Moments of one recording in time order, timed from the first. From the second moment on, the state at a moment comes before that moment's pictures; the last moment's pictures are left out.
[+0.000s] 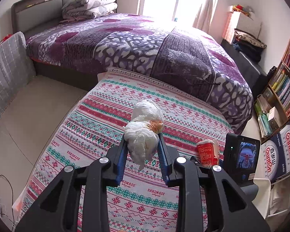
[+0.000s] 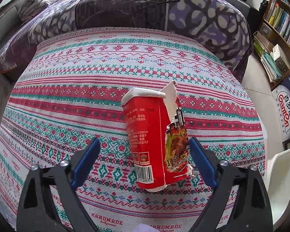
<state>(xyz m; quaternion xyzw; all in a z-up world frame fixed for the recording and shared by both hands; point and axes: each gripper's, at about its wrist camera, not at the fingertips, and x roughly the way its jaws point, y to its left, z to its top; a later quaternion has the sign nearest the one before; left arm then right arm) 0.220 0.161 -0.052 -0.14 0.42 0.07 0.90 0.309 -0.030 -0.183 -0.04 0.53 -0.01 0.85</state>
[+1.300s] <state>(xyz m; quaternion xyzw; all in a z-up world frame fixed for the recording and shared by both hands) 0.139 0.088 0.022 -0.10 0.24 0.10 0.96 0.161 -0.090 0.016 0.03 0.28 -0.07 0.96</state>
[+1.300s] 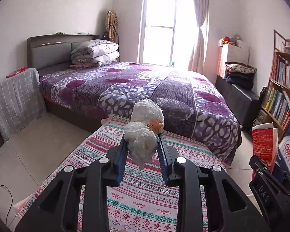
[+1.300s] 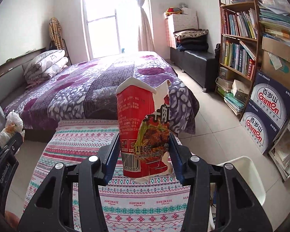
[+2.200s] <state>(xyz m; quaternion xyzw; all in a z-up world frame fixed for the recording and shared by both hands) 0.138 -0.021 0.014 -0.08 0.26 0.01 0.96 0.121 -0.201 0.008 0.08 0.28 -0.16 0.94</state>
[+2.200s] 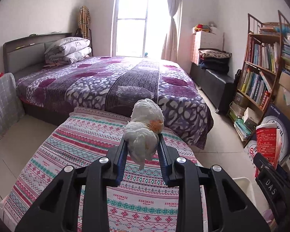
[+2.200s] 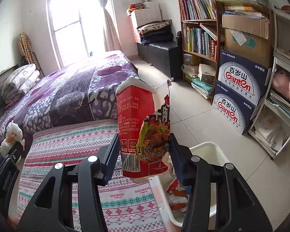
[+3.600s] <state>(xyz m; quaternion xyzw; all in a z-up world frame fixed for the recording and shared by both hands) 0.128 -0.153 -0.001 -0.05 0.29 -0.11 0.95 0.071 -0.338 0.000 0.13 0.30 -0.32 0.89</state>
